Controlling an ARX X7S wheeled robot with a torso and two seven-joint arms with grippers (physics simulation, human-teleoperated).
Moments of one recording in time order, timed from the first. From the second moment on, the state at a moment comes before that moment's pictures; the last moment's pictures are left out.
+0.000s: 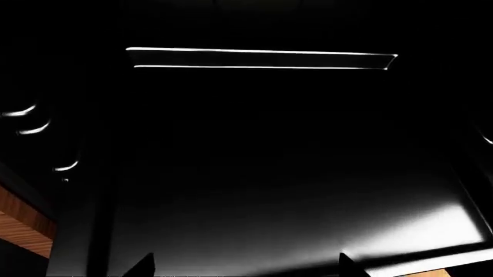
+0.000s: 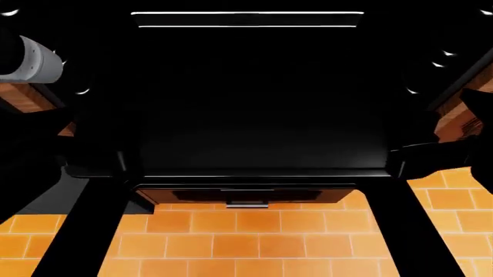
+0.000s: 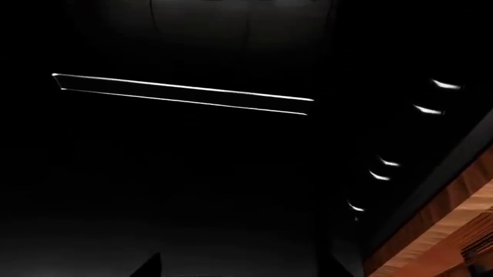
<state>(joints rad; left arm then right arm) -1.10 -0.93 0.21 0.62 -2.37 -0.94 -1.38 1.05 1.06 -0.10 -0.69 2.20 1.01 1.25</state>
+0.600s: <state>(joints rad) -1.21 -0.77 0.36 0.40 -2.15 -1.00 -1.30 1.21 0.87 -0.34 -0.45 2.12 1.06 1.27</state>
